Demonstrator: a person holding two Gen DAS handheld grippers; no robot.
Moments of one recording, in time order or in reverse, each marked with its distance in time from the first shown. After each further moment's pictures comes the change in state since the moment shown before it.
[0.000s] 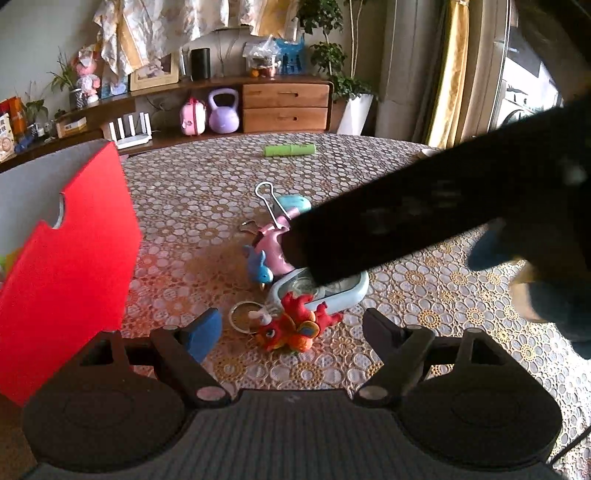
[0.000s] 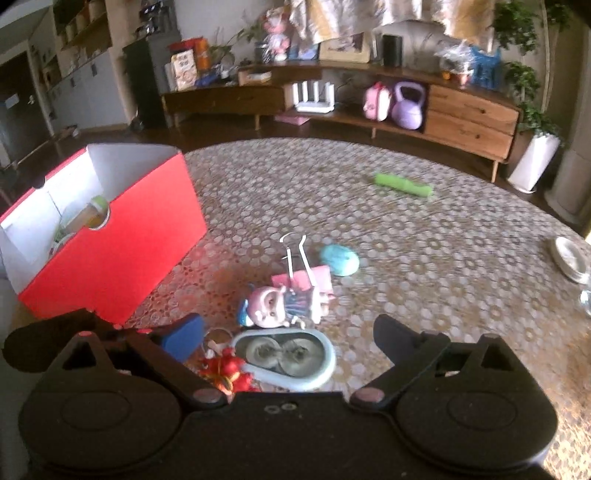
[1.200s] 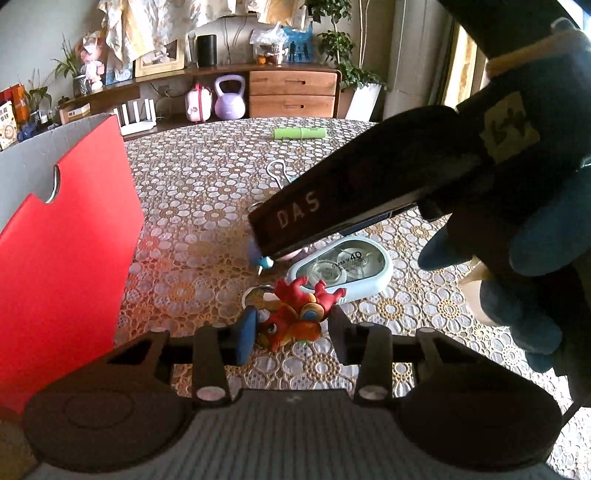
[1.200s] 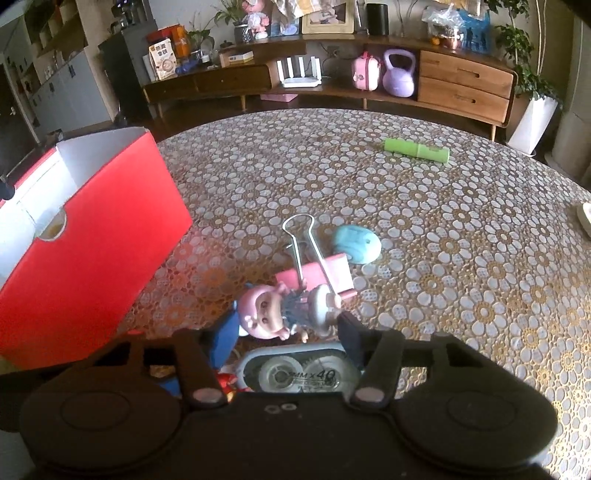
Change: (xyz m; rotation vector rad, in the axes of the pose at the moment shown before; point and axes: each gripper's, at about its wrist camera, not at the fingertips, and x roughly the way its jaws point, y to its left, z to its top) left arm 0.012 0.008 -0.004 -0.023 0.043 0.012; right arm 0.038 0.003 0.003 0.107 0.037 -0.001
